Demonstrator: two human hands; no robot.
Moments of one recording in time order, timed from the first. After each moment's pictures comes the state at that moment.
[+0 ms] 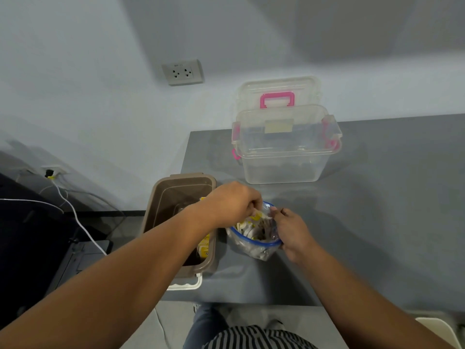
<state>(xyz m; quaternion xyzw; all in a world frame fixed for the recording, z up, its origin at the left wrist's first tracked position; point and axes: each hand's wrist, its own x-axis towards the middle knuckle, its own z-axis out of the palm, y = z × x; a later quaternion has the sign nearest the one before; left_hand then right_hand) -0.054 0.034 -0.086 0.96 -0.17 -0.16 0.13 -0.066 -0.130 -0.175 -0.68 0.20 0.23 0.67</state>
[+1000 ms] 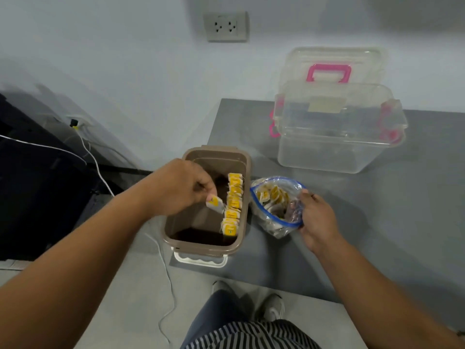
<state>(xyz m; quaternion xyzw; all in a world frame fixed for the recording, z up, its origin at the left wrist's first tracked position) -0.126 0.166 -0.046 0.97 -0.03 -0.14 0.21 -0.060 -0.098 -0.174 -0.60 0.25 0.19 0.73</state>
